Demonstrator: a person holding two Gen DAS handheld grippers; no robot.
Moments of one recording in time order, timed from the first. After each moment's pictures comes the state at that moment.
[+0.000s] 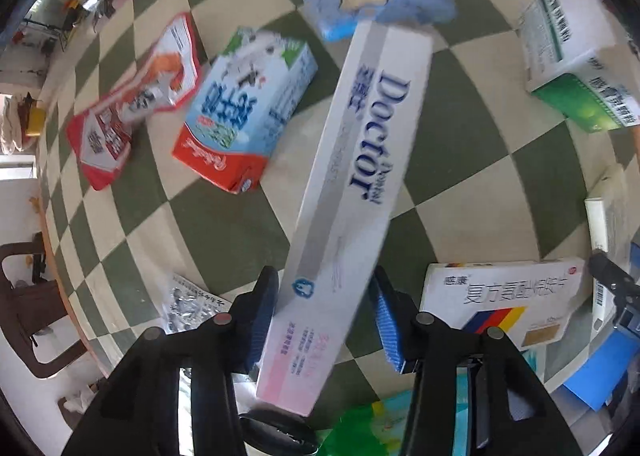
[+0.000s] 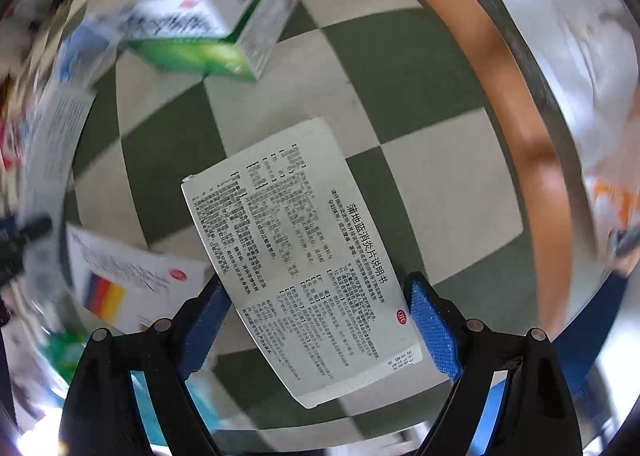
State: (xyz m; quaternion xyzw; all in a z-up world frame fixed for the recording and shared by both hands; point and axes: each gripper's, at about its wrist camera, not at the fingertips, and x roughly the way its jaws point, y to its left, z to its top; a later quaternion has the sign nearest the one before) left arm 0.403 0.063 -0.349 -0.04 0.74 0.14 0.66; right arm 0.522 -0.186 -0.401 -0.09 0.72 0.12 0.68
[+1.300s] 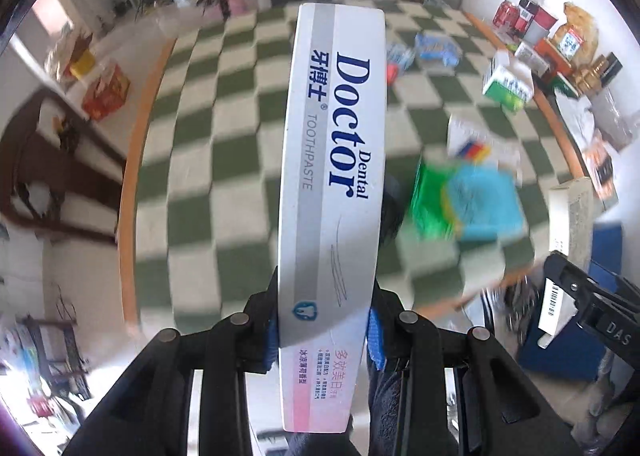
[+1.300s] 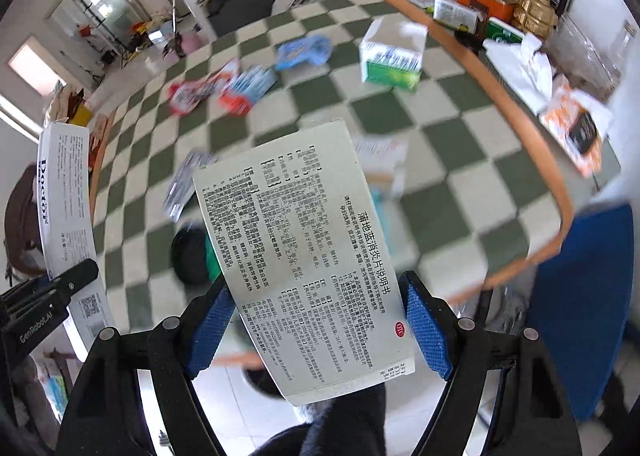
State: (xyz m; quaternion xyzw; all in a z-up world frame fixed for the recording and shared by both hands) left arm 0.077 0.065 -0.206 -0.16 0.58 0.21 0.77; right arm 0.261 -0.151 -0.229 -0.05 0.59 0.22 0.78
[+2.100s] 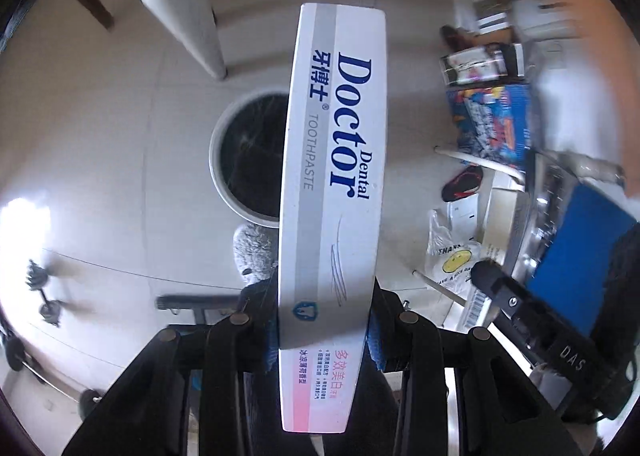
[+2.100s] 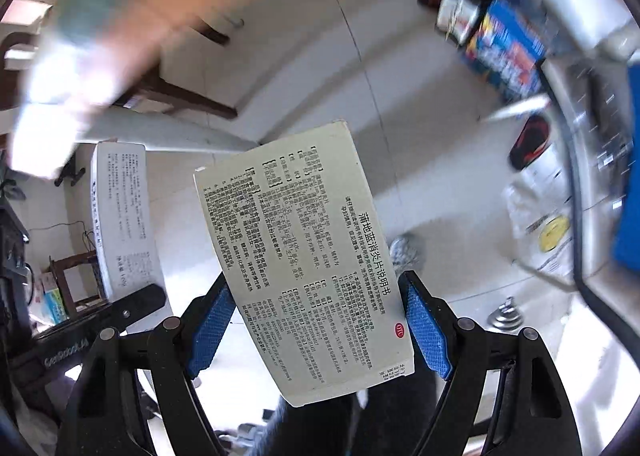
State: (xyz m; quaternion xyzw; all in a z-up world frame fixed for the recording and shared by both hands) left arm -0.105 0.047 -0.557 -0.42 0.68 0.16 0.57; right arm 0.022 -0.157 -0.533 -0.09 0.75 0.23 0.61
